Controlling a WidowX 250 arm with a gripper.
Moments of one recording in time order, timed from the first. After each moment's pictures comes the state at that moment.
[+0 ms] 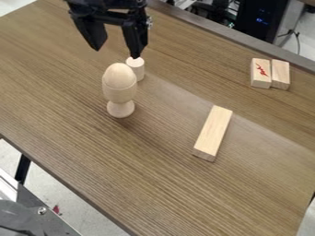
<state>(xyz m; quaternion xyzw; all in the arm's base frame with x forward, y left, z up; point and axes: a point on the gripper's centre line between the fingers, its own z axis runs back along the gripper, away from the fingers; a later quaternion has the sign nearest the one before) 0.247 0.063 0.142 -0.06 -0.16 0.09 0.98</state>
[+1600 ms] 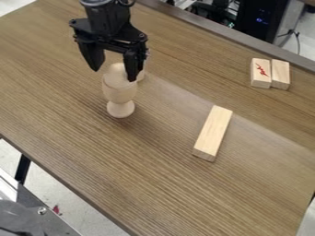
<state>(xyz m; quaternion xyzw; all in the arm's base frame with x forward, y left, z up) 0.261 0.072 0.097 -0.02 -0.12 0.10 0.99</state>
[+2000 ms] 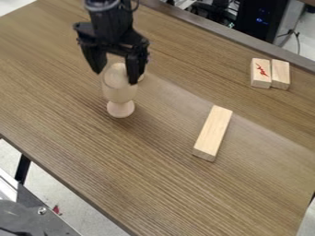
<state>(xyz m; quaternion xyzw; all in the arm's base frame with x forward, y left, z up) 0.262 0.074 0.084 -0.01 -0.12 0.09 0.99</state>
